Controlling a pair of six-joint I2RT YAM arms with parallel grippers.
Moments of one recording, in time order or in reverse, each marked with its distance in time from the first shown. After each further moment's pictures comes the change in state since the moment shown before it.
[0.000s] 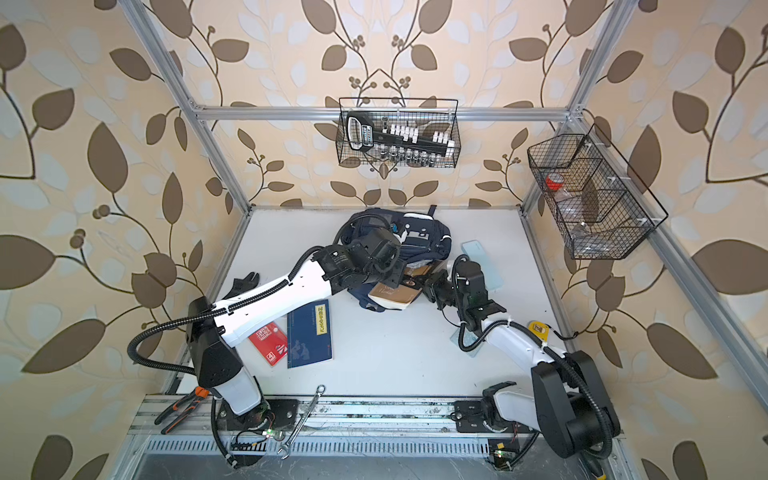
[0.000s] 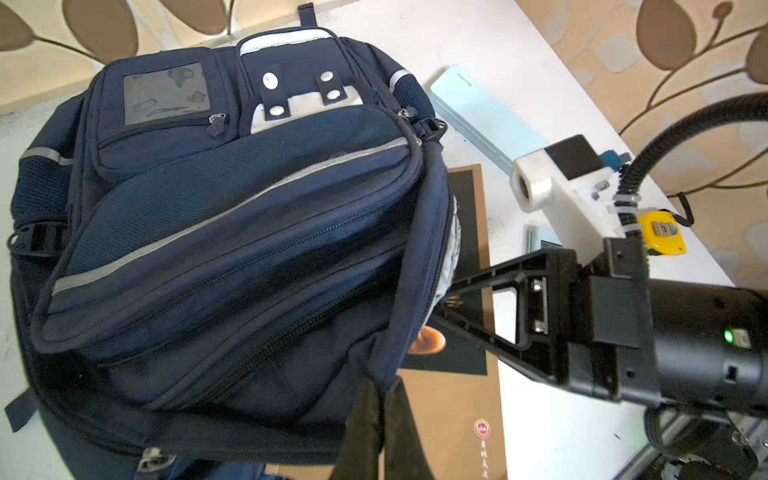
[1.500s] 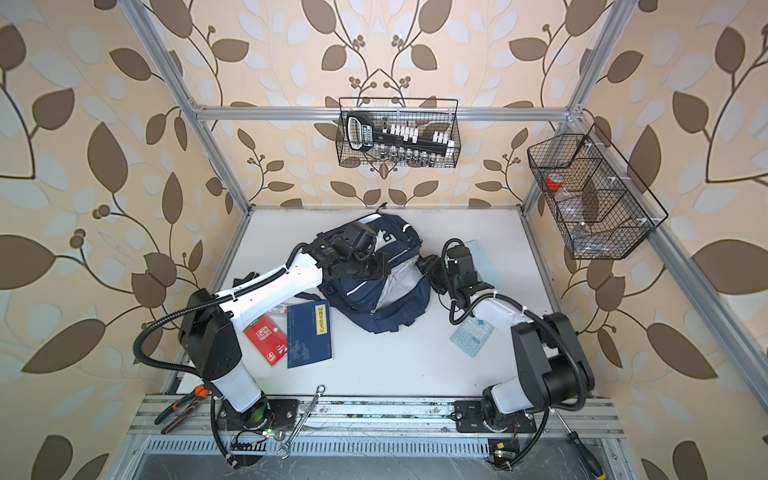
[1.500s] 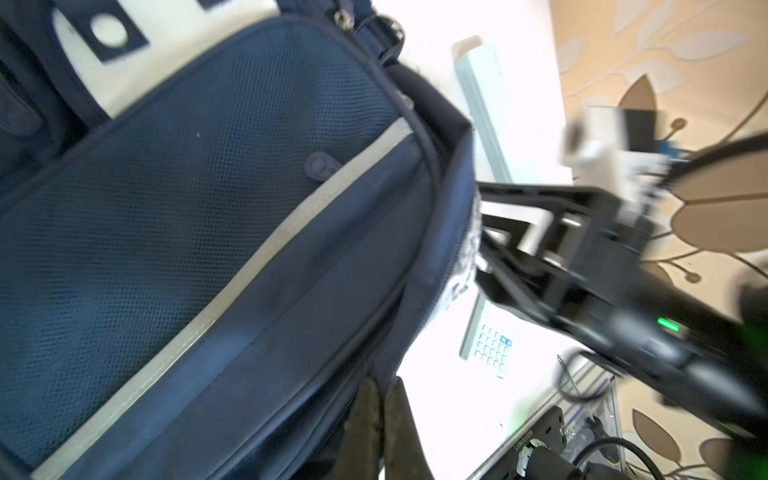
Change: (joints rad) left arm 0.212 0.010 -0.187 0.141 0.398 -0.297; right arm -0.005 0.164 0.199 -0.214 0.202 -0.337
